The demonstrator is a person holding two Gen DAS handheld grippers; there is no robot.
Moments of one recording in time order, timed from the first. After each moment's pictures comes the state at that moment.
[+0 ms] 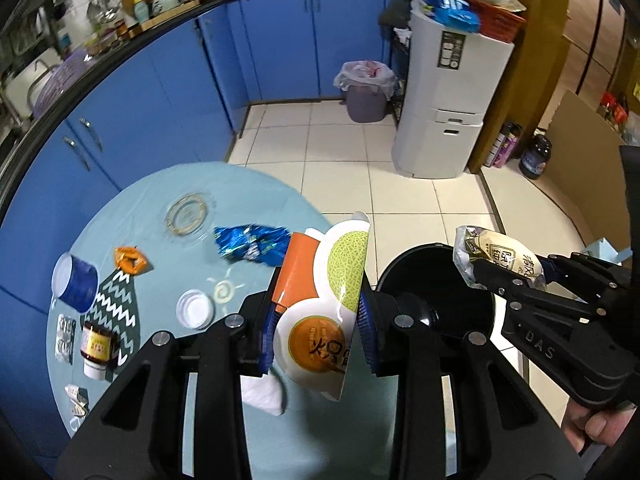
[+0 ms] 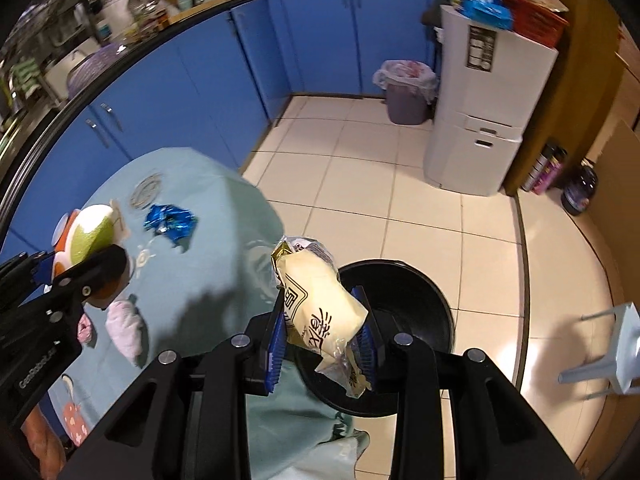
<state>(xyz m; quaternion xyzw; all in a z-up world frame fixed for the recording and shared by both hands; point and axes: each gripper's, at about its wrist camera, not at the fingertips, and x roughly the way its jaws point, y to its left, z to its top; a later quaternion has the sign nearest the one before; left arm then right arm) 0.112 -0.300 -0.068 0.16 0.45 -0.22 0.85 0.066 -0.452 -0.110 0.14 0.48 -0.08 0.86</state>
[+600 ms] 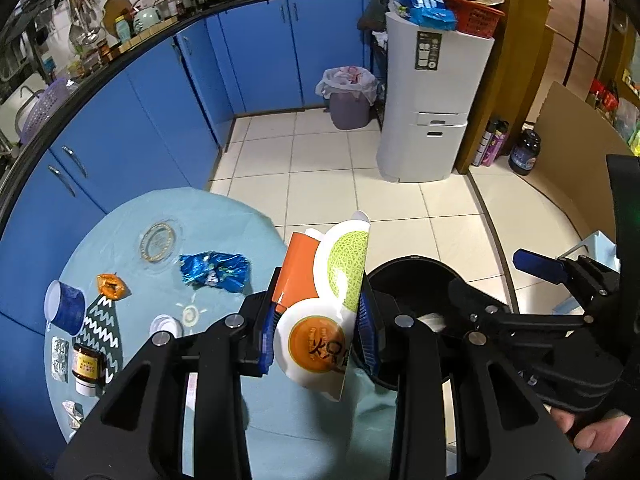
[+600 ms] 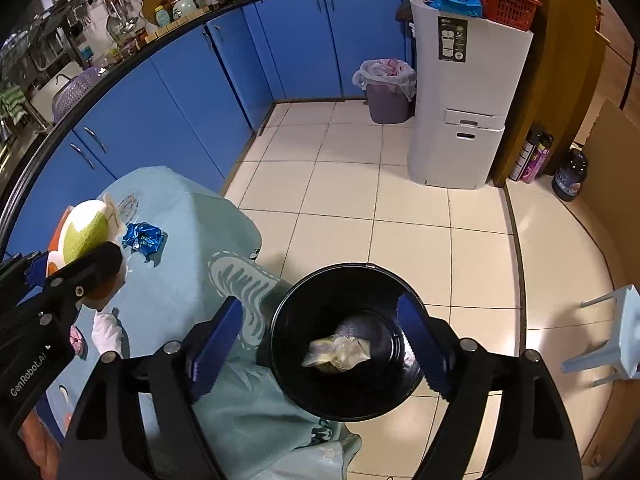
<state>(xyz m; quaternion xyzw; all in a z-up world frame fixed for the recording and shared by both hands) 0.101 -0.345 -0.064 0.18 0.43 -0.24 0.85 0.052 -0.490 -0.112 0.16 0.47 -0.11 0.86</state>
